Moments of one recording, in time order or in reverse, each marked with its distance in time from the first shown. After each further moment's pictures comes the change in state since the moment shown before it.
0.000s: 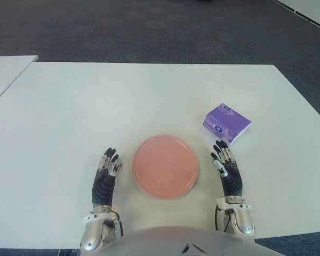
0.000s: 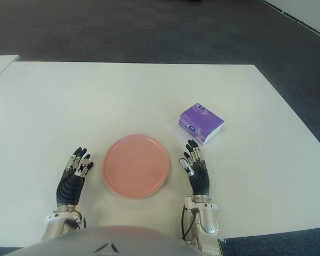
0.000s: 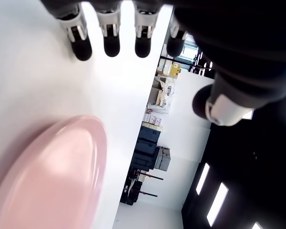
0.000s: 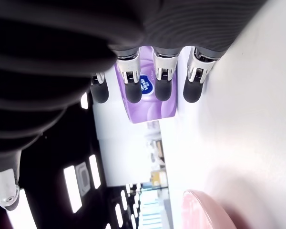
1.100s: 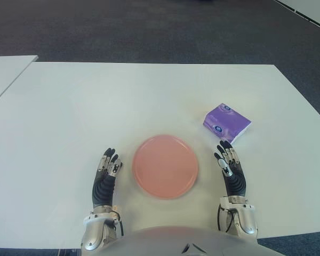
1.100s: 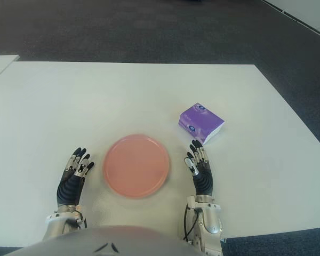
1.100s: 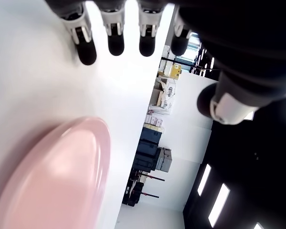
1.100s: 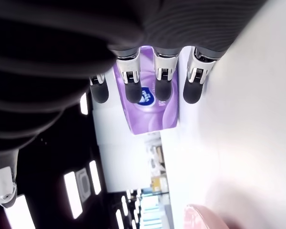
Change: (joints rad) left arm -0.002 0.000 -0.003 0.010 0.003 0.001 0.009; right arm 0.015 -0.004 -0.022 -0.042 -0.001 0.024 -0.002
